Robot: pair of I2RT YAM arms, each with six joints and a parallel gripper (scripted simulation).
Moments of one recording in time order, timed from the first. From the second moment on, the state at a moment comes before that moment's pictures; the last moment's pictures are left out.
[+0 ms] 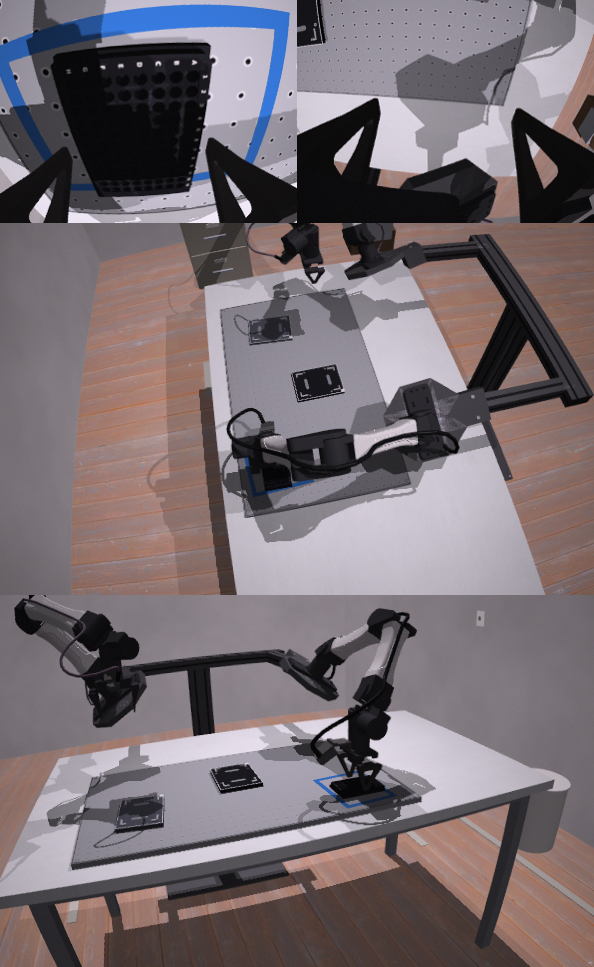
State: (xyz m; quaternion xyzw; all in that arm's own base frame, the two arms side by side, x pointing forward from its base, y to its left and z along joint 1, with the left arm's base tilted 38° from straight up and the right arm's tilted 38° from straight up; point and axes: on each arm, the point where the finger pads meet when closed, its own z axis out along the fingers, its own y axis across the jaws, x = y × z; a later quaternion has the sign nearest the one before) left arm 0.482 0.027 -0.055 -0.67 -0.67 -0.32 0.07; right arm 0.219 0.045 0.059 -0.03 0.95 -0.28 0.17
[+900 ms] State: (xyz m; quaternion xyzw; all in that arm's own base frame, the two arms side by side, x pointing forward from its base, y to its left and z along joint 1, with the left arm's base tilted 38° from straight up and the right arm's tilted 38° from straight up) left arm 0.467 -0.005 -0.007 -0.67 -0.66 -0.32 0.06; right arm 0.219 0.045 0.059 -0.03 0.95 -0.28 0.17
